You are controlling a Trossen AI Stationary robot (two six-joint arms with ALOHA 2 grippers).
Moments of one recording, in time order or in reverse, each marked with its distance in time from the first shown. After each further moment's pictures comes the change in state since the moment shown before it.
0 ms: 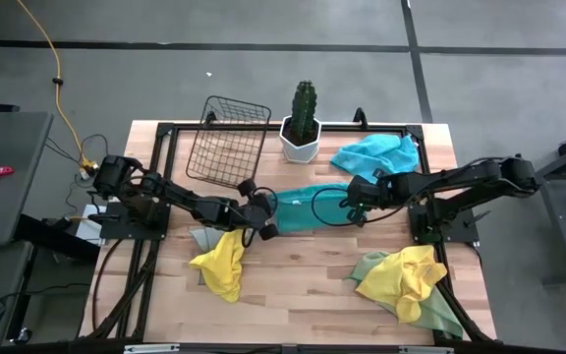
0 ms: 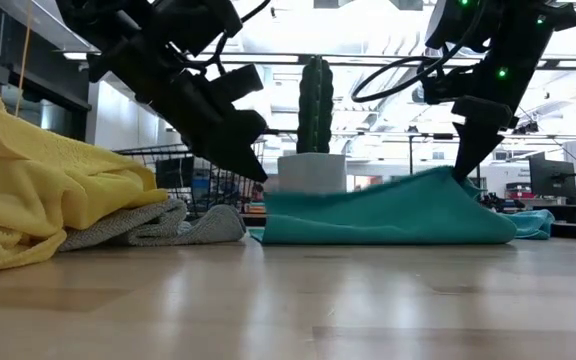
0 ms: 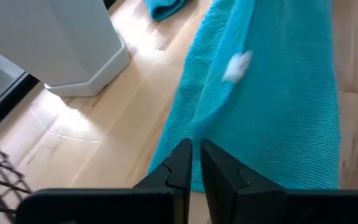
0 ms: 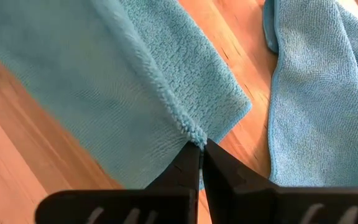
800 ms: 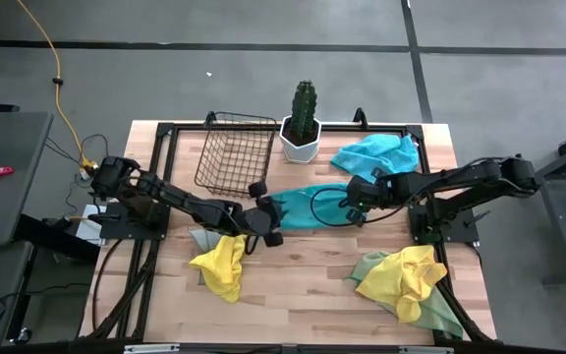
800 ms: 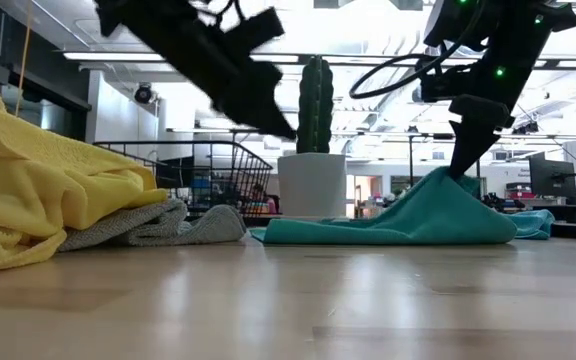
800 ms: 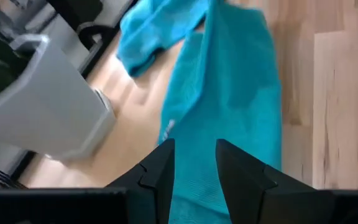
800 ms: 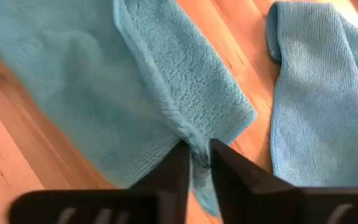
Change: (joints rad) left arm -0.056 -0.023 0.145 -0.047 -0.017 0.234; right arm -0.006 0.000 0.000 0.031 -0.001 -0.032
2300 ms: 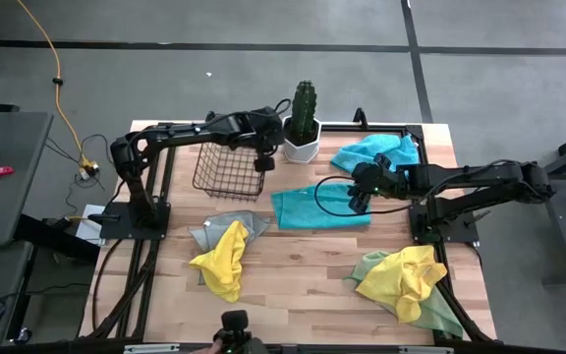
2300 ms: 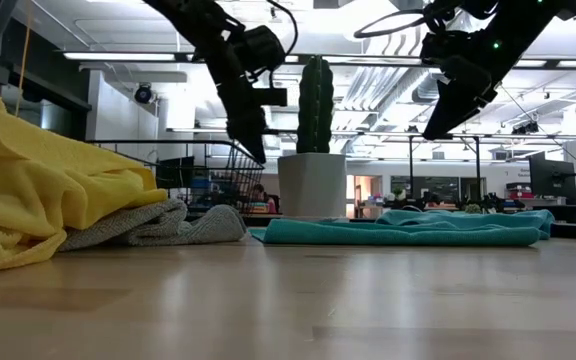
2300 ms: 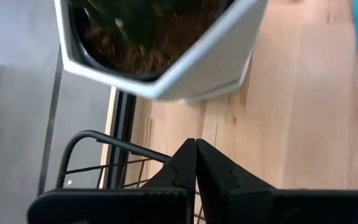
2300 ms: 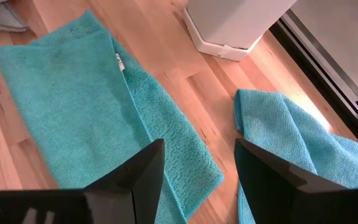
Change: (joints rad) left arm 0.662 0.133 0.476 -0.706 0.446 0.457; right arm -0.067 -0.178 0.000 0.117 0.046 -0.195
